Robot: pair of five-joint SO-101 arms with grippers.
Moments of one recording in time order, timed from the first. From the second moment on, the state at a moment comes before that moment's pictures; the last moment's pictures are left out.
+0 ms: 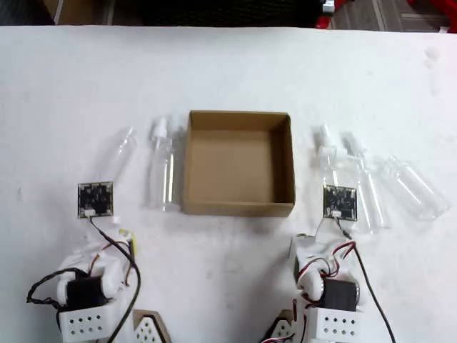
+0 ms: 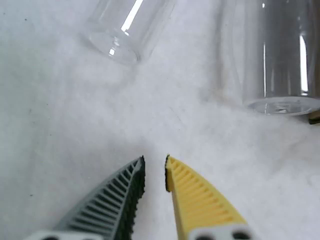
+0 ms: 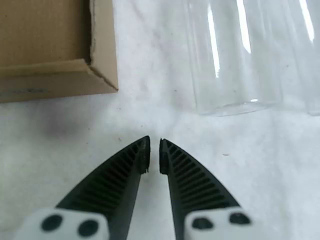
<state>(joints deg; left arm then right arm) -16.0 -104.3 96.9 73.6 0.0 2.7 -103.2 96.4 72.3 0.5</state>
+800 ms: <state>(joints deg) -13.1 -104.3 96.9 73.6 0.0 2.7 -103.2 96.4 72.3 0.5</state>
